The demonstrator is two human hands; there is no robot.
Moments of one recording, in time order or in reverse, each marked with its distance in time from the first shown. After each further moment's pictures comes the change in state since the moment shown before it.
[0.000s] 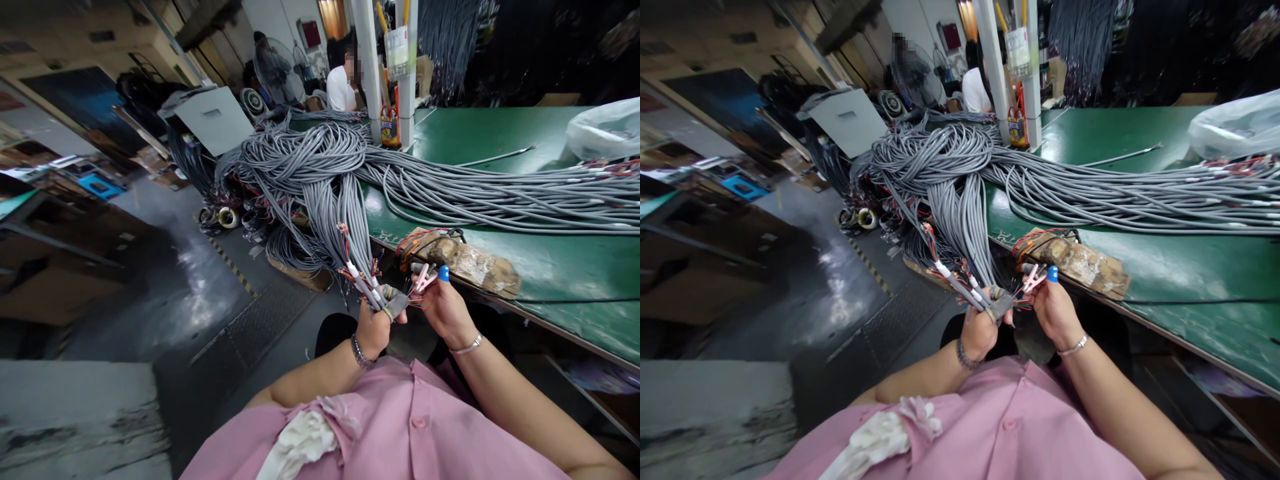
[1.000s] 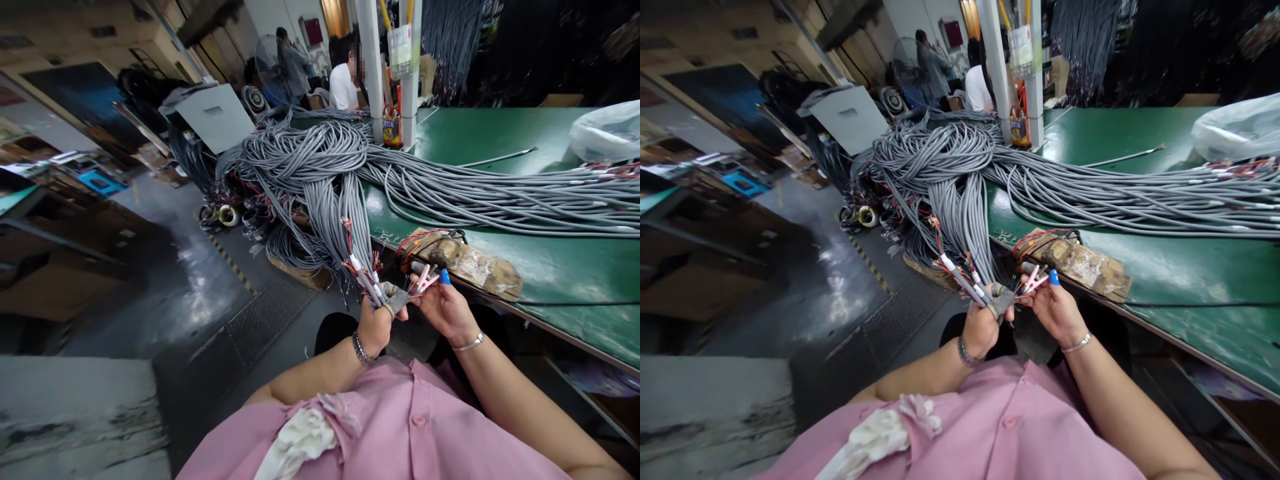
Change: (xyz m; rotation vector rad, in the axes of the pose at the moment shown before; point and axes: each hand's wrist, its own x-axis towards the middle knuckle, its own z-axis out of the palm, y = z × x) left_hand 0.006 -0.005 0.004 -0.088 0.032 -0.057; right_hand 0.002 -0.004 -0.012 0.051 -0.160 0.116
